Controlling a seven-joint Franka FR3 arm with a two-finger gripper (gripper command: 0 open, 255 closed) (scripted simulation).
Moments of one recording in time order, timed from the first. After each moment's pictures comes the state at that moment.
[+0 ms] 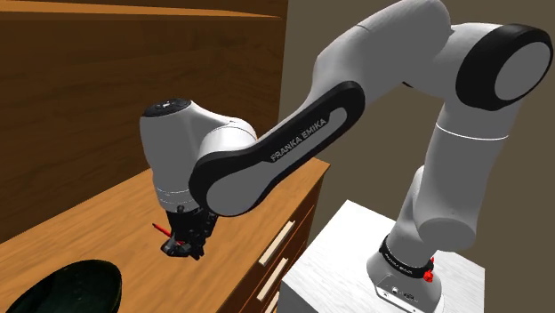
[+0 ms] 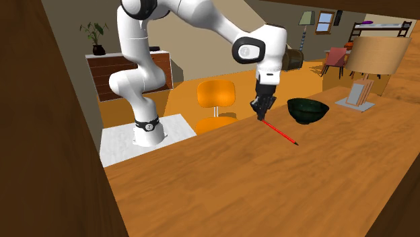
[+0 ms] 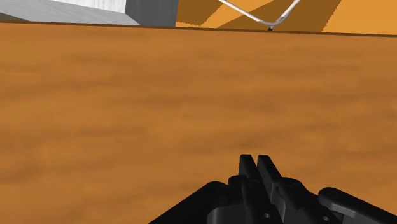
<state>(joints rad) 0.24 0.15 0.61 -2.05 -0.05 2.17 0.74</state>
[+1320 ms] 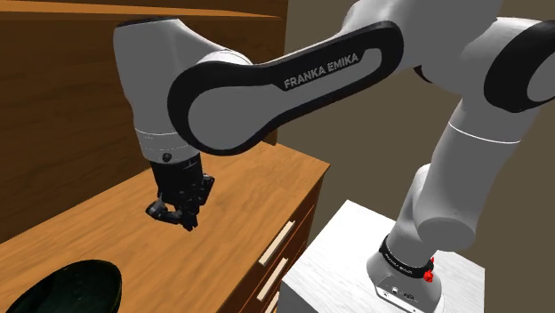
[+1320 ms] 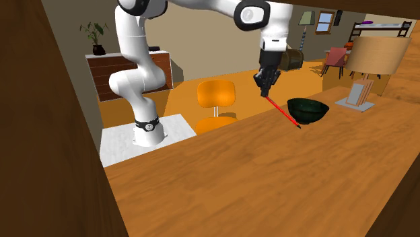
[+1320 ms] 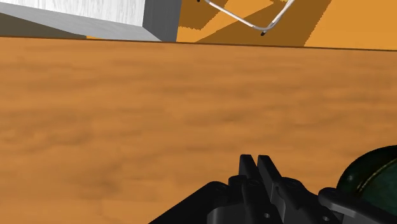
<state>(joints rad) 0.22 0.05 0.62 -1.88 0.02 1.92 0.70</state>
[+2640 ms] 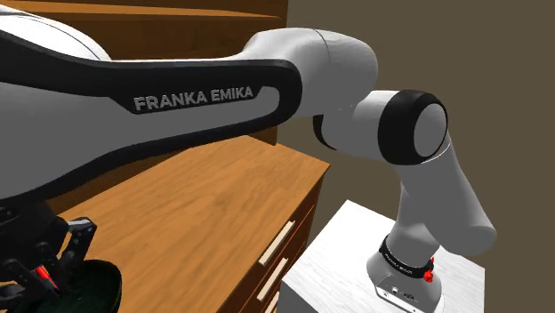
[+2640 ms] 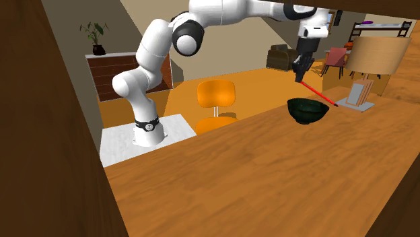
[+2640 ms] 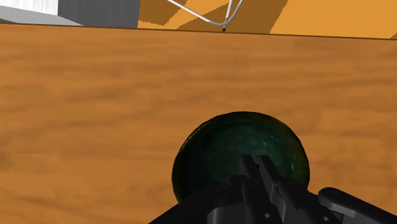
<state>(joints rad) 0.66 0.68 0.61 -0.96 -0.32 1.56 1.02</state>
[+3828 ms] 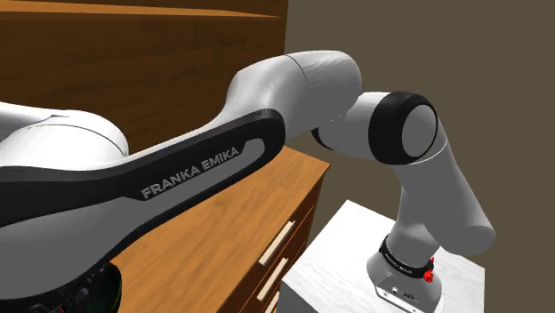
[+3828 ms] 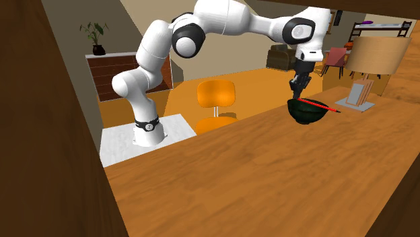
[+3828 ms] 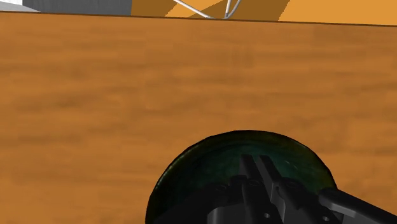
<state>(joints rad) 0.64 0.70 0.61 -1.14 -0.33 1.75 1.05</state>
